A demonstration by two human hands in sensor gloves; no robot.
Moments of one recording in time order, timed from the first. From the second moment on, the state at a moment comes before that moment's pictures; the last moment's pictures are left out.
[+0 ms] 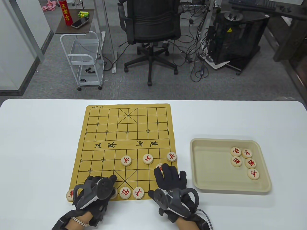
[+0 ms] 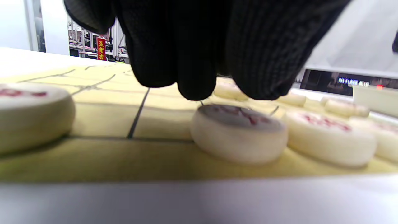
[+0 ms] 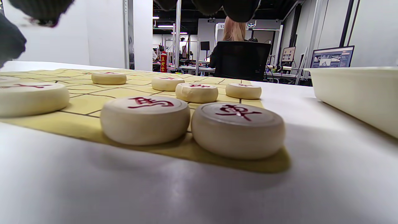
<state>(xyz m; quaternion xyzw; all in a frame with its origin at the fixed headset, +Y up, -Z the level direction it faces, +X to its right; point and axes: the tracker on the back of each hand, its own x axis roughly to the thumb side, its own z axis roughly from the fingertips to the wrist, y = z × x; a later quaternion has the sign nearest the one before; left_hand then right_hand) -0.238 -0.772 -0.264 -0.02 -0.08 0.06 0.99 0.044 -0.759 -0.239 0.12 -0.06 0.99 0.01</state>
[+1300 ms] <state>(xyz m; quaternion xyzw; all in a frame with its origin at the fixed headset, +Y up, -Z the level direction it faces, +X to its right) -0.280 -0.745 -0.259 0.09 -0.05 0.08 0.99 0.327 -0.744 -0.314 -0.27 0.09 0.95 -0.14</state>
